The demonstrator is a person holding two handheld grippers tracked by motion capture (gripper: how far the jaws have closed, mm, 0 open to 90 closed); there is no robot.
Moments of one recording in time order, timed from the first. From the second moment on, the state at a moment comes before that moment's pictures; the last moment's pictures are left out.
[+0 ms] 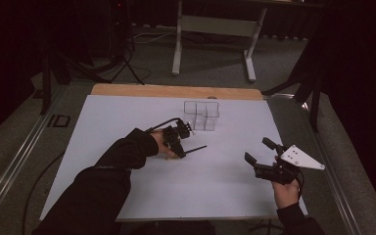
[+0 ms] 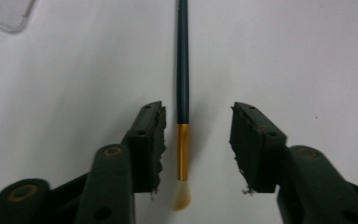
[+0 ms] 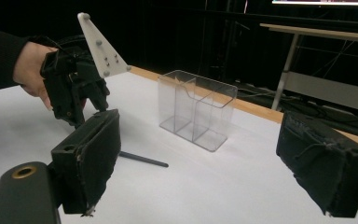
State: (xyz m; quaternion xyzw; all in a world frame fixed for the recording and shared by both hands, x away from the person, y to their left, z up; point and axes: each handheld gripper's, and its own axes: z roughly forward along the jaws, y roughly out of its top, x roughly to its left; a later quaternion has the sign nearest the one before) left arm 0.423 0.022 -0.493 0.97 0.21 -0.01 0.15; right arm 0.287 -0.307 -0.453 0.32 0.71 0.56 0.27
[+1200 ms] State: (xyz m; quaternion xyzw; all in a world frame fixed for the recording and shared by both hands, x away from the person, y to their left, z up) left arm 0.420 0.010 -0.511 0.98 0.19 0.01 0.11; right arm 0.288 -0.307 -0.454 0.32 0.71 0.56 0.27
